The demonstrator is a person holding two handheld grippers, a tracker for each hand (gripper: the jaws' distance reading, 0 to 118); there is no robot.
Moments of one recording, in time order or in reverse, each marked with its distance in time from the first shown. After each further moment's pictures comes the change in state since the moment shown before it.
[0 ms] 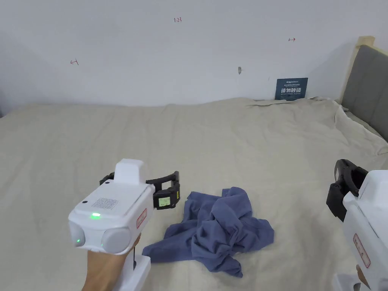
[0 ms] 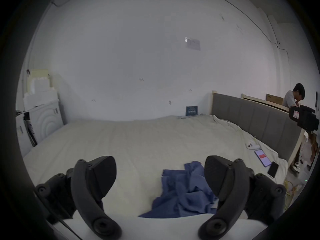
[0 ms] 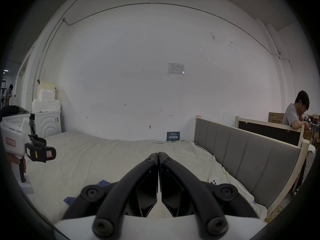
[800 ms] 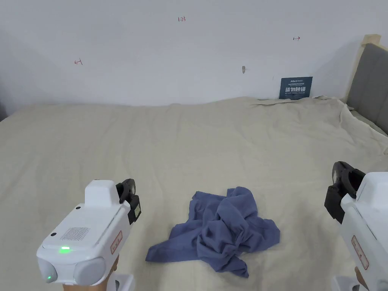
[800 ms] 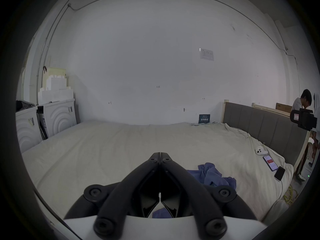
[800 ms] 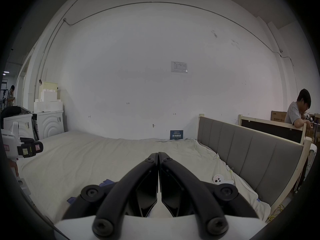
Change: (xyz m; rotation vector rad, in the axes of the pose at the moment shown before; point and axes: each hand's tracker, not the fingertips) left arm -0.038 -0.026 0.019 0.003 0.061 0.076; right arm -0.009 -0.004 -0.003 -0.012 0.020 -0.005
